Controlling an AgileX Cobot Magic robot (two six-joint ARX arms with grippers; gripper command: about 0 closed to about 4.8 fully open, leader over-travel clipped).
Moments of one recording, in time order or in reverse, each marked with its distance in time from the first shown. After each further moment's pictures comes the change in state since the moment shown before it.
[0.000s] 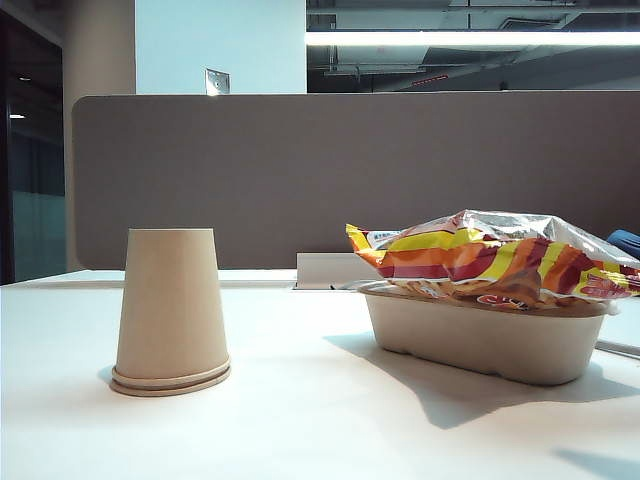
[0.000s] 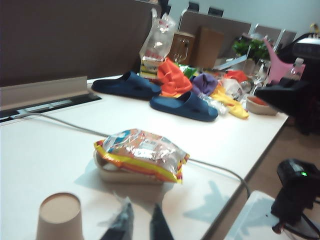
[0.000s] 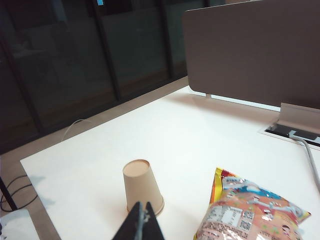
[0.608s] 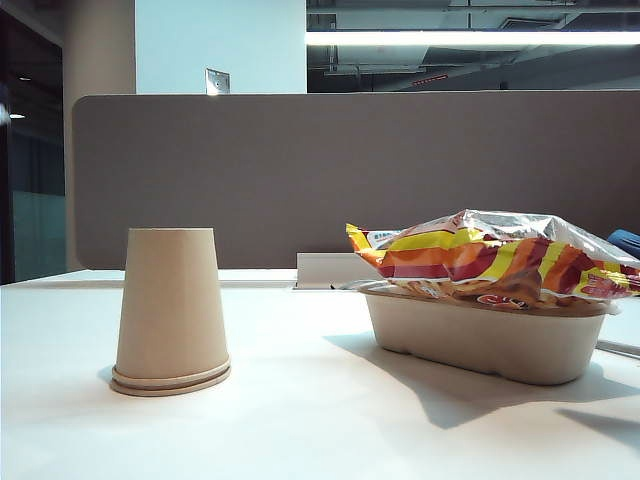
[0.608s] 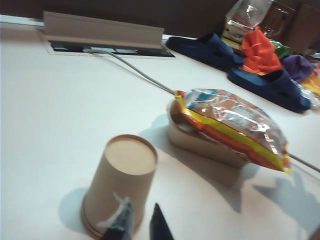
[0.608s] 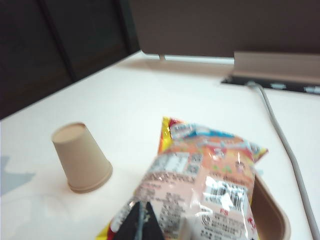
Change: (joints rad) left arm 0.000 0.000 -0.464 0.335 -0.264 -0.102; right arm 0.000 0.000 -0.261 0.136 0.169 0.006
